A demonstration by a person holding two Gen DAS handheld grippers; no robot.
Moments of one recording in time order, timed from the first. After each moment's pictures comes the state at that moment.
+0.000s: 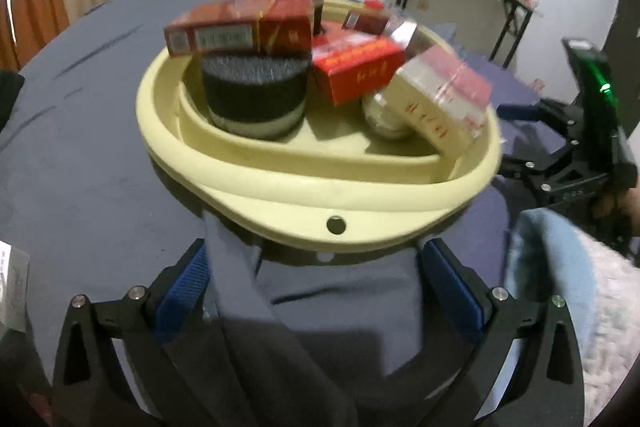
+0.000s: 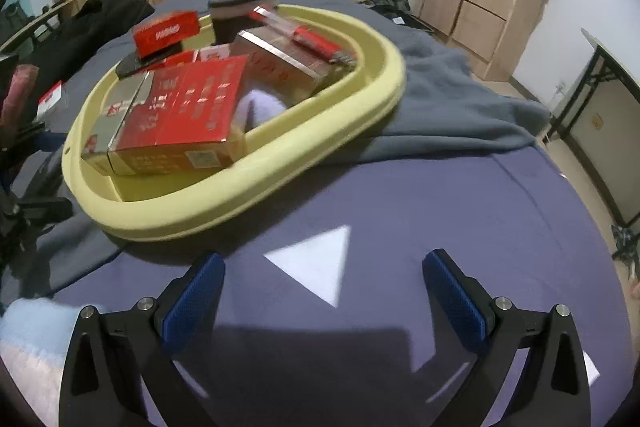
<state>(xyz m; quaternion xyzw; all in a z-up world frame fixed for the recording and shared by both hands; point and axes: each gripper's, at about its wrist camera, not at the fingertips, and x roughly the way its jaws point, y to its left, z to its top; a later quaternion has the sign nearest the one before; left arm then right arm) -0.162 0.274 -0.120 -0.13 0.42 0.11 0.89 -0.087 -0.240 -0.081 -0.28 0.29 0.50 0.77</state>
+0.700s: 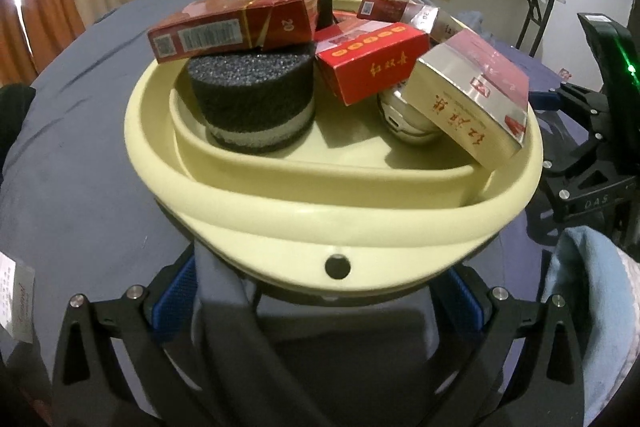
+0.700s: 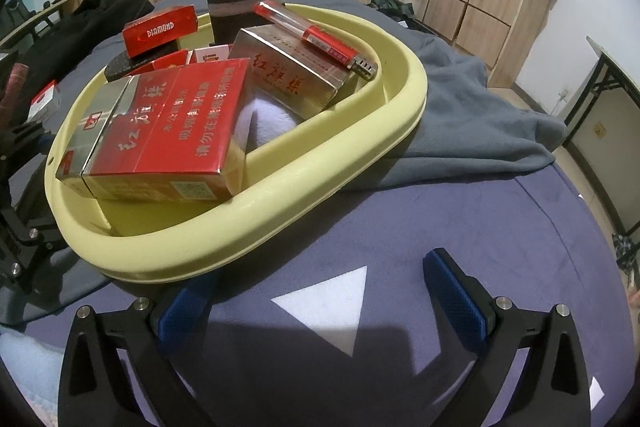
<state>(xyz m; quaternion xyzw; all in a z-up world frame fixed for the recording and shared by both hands) -0.133 0.256 -0.126 -0.10 0.43 0.15 0.88 -0.084 -0.207 -0.093 -0.28 0.28 0.50 0.77</state>
